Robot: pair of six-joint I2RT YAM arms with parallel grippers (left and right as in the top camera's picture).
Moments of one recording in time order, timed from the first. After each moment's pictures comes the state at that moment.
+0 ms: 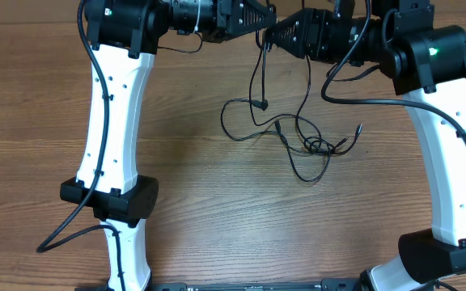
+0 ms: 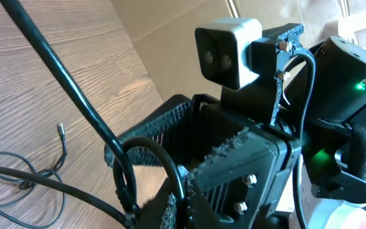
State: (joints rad) left arm -0.27 2.15 2.74 -1.21 1.14 -0.52; right arm 0.22 1.73 2.08 -1.03 -0.70 0.41
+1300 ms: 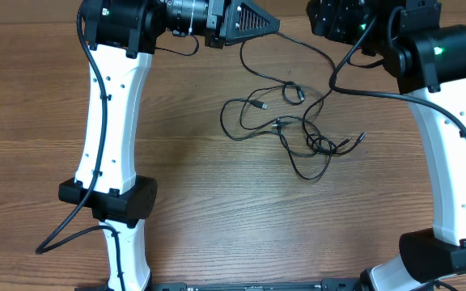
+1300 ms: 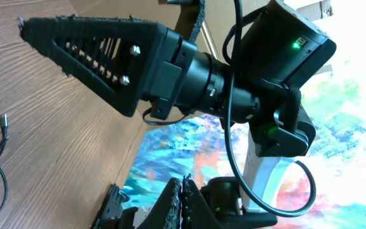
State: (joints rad) left arm -0.27 2.15 2.73 -1.21 1.35 -0.55; right arm 0.20 1.73 2.09 -0.99 -0.16 0.41
